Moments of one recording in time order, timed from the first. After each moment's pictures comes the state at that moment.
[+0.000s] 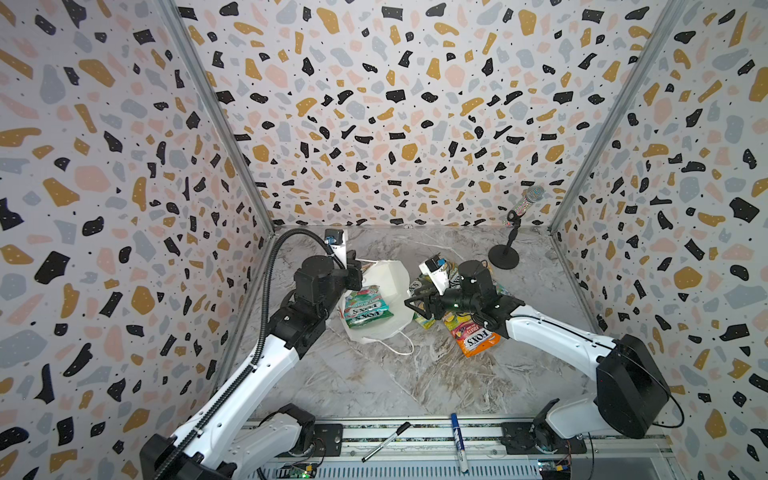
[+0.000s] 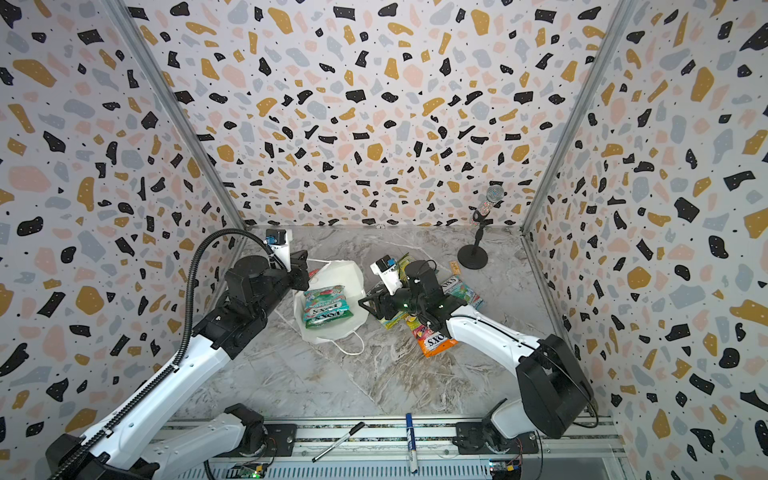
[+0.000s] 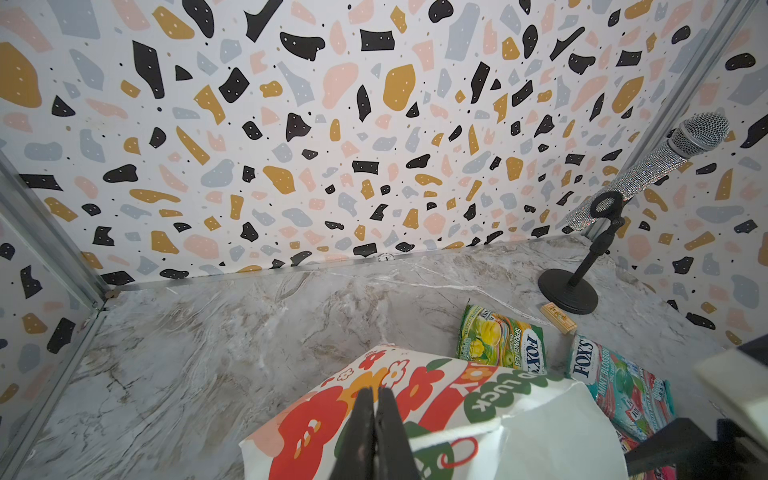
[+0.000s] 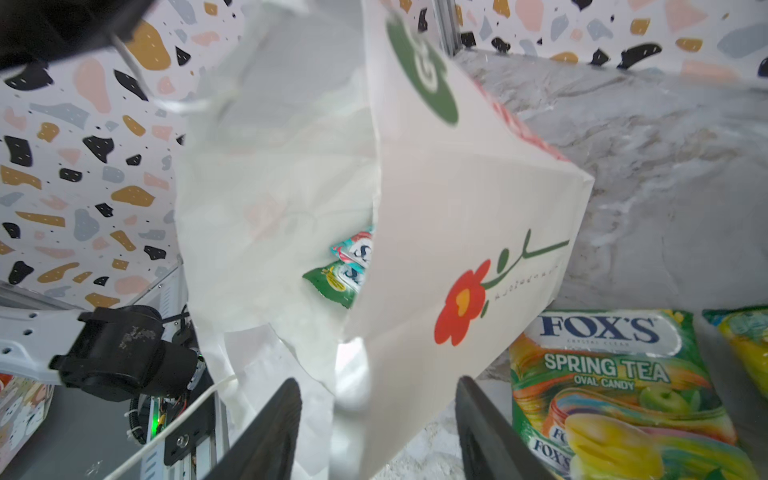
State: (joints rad) left arm -0.45 1.02 0.95 -0.15 -0.17 -0.13; right arm 0.68 1.48 0.94 0.06 -0.53 0.20
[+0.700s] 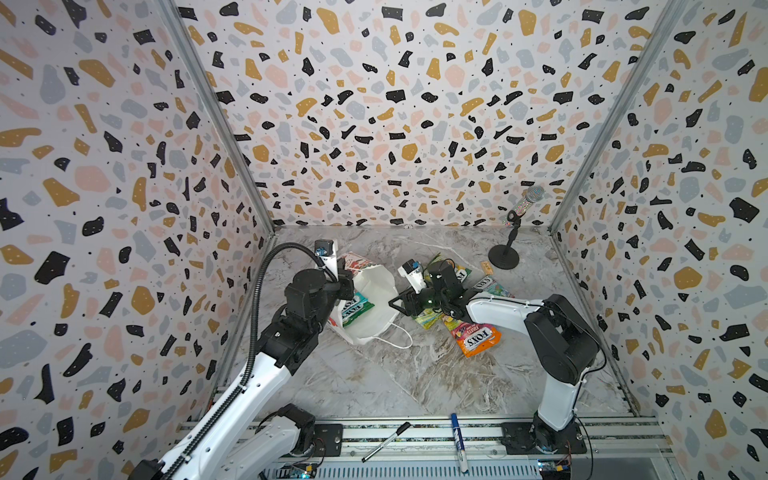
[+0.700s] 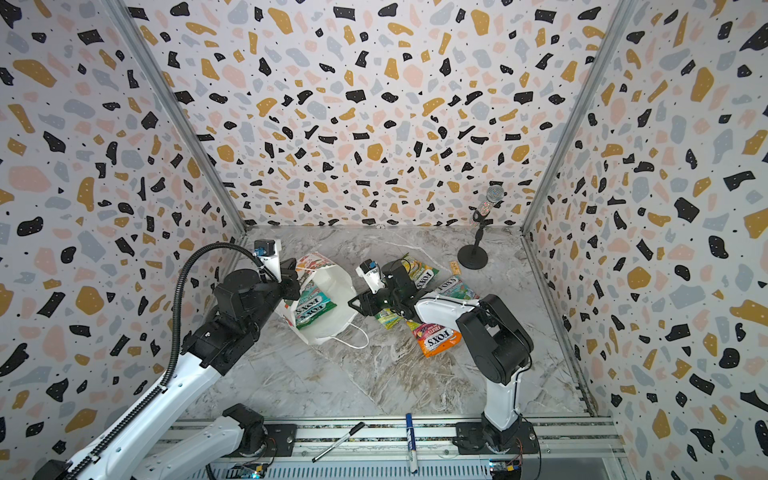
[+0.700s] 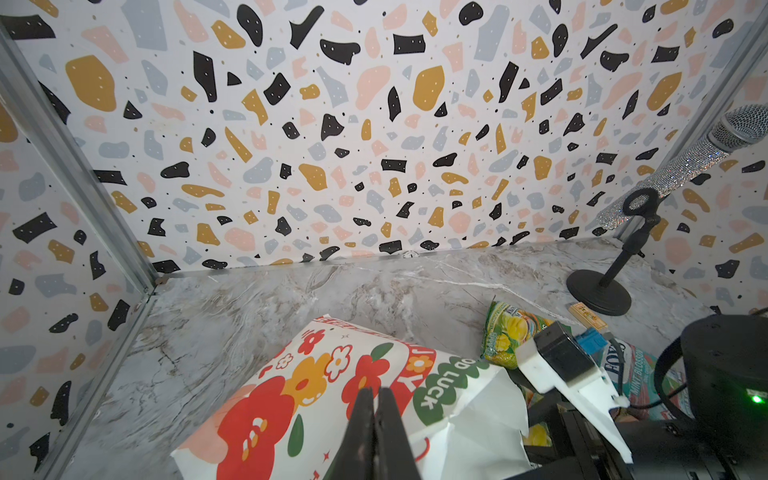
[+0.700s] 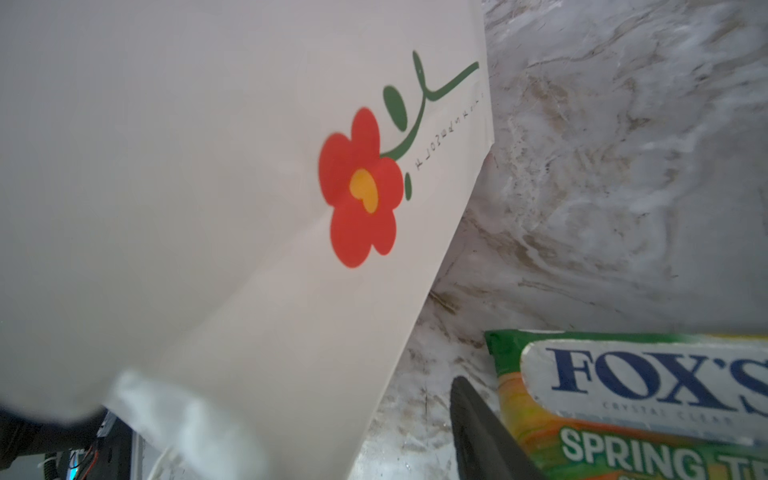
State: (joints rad) left arm -0.45 0.90 0.86 -0.17 -0.23 -0.11; right arm 0.70 1.86 1.13 0.16 -0.50 0.22
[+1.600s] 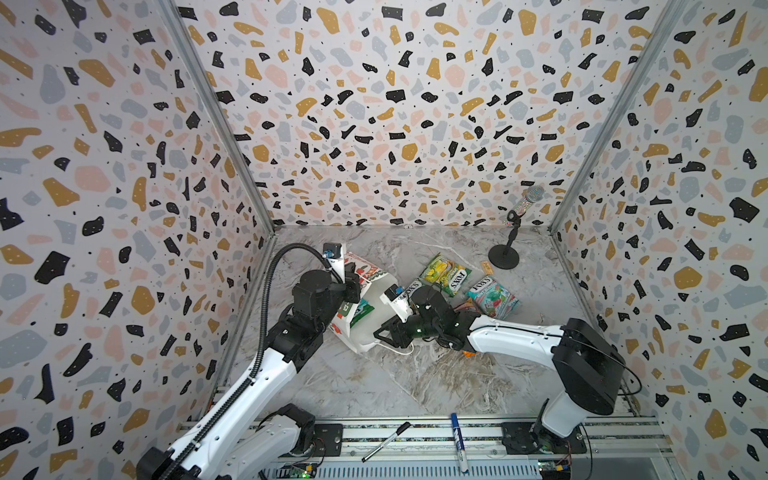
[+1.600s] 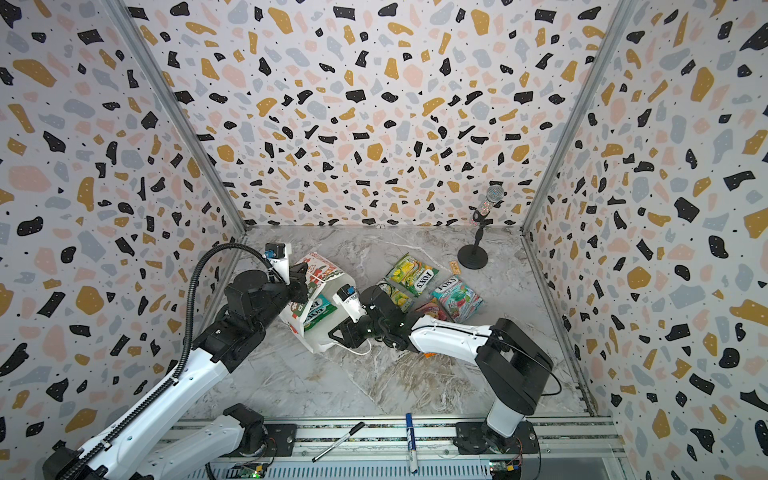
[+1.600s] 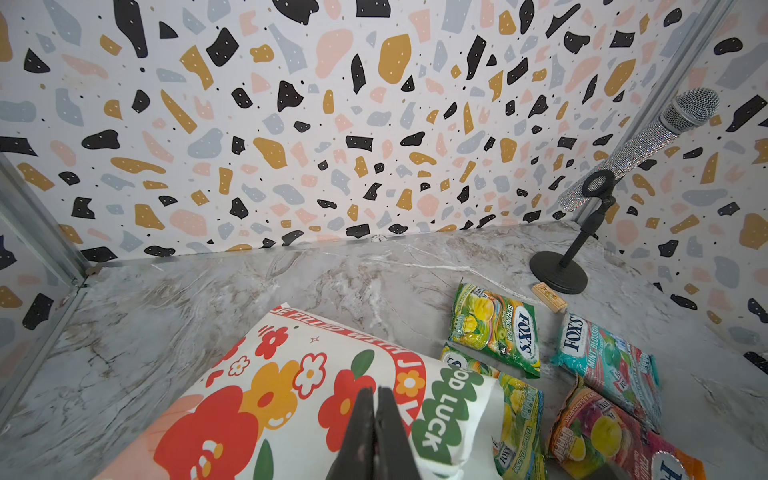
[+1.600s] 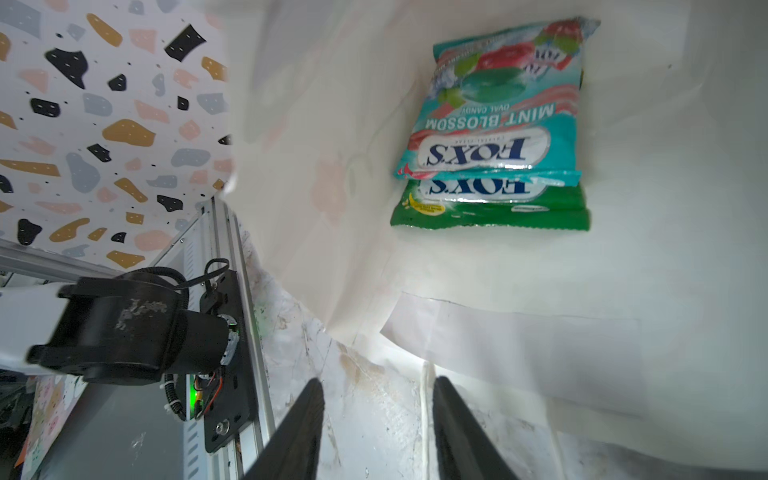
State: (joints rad) left arm -0.44 0.94 0.82 -0.11 -0.13 -0.16; right arm 0.95 1.71 1.02 0.10 -0.42 0.37
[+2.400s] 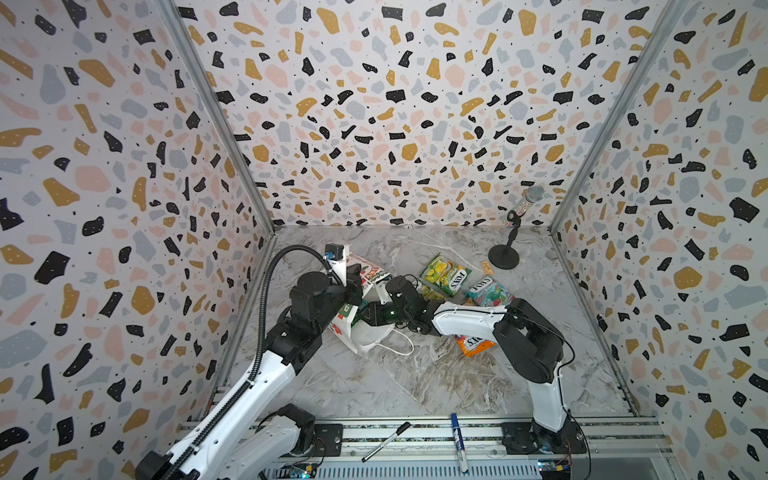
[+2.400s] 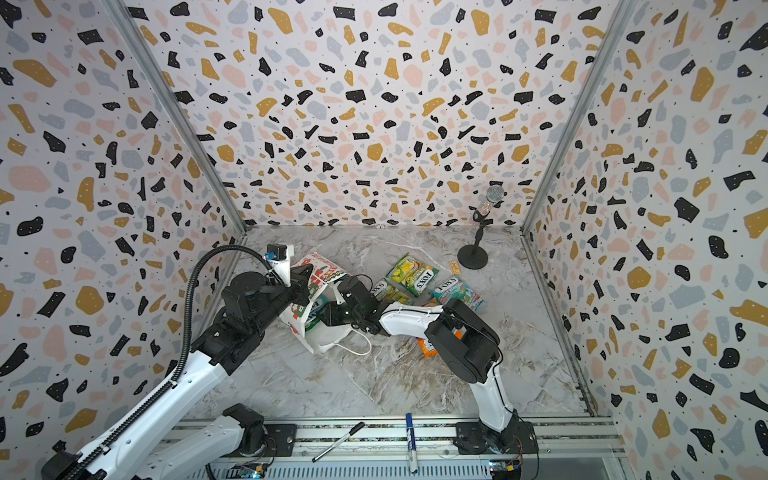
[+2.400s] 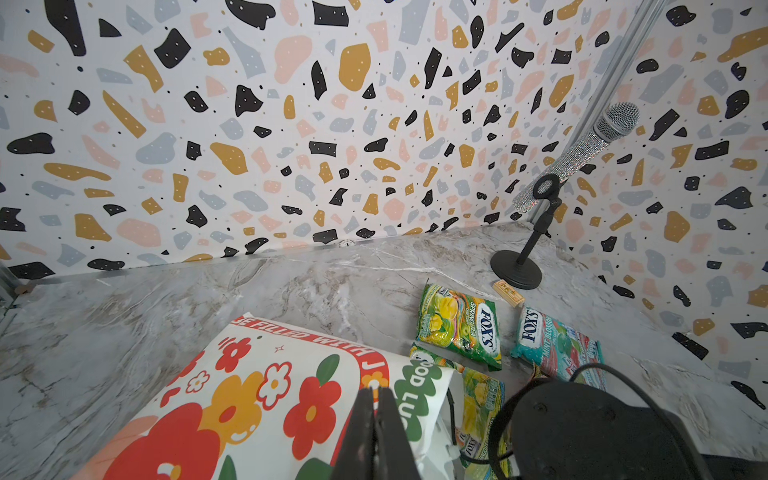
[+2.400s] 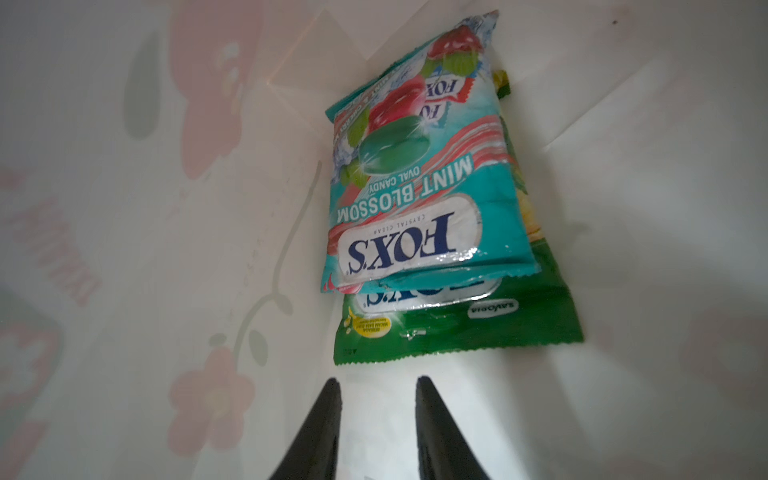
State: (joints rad) left arm -0.44 0.92 0.80 -0.08 -0.02 -0.16; right arm 0.94 2.04 1.32 0.17 -0.31 0.74
